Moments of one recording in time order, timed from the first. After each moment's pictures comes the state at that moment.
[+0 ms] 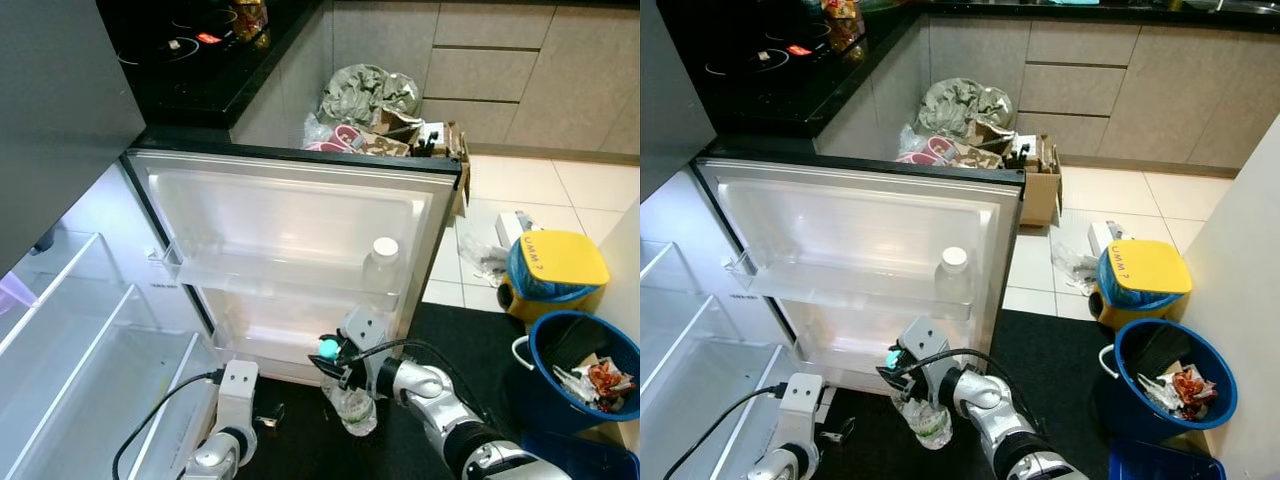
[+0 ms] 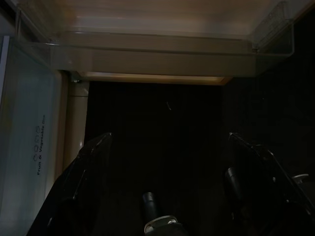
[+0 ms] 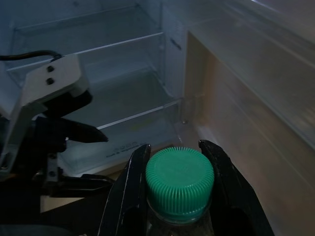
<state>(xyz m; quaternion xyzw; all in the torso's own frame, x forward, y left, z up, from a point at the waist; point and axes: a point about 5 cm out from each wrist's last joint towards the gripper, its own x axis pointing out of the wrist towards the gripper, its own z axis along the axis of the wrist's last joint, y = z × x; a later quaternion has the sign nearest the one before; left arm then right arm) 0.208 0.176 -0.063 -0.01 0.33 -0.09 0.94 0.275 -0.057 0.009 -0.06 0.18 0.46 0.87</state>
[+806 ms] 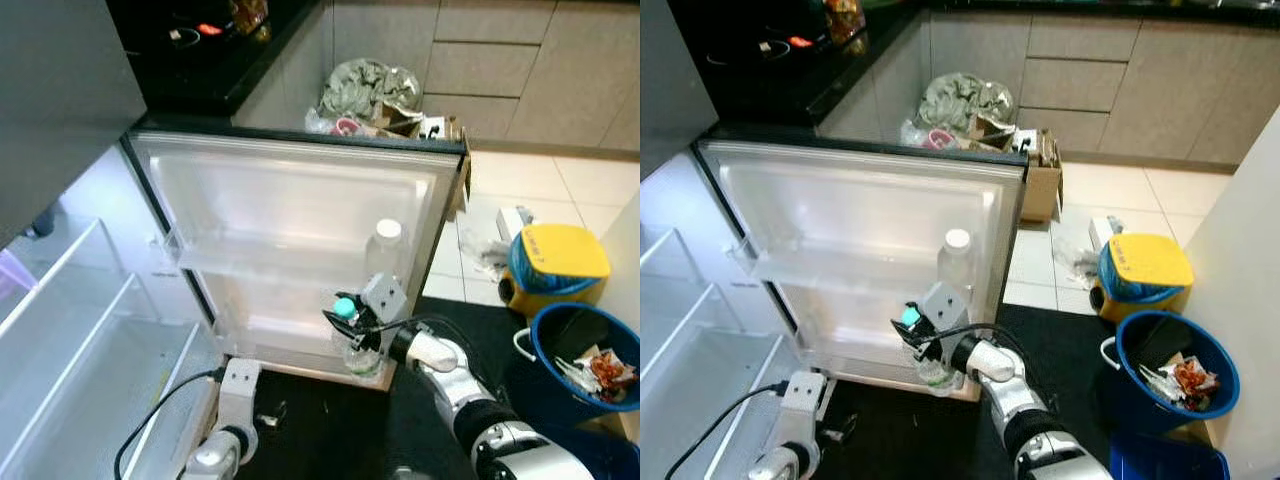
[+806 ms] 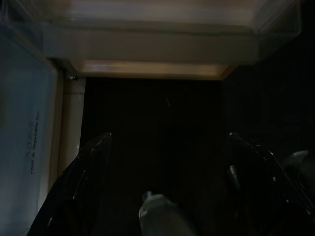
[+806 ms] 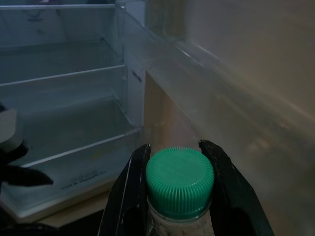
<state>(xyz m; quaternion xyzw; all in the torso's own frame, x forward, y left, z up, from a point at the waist) 0.209 0.175 -0.061 -0.01 0.33 -0.10 0.94 0.305 -0.069 0.043 -0.06 0.09 0.41 0.91</state>
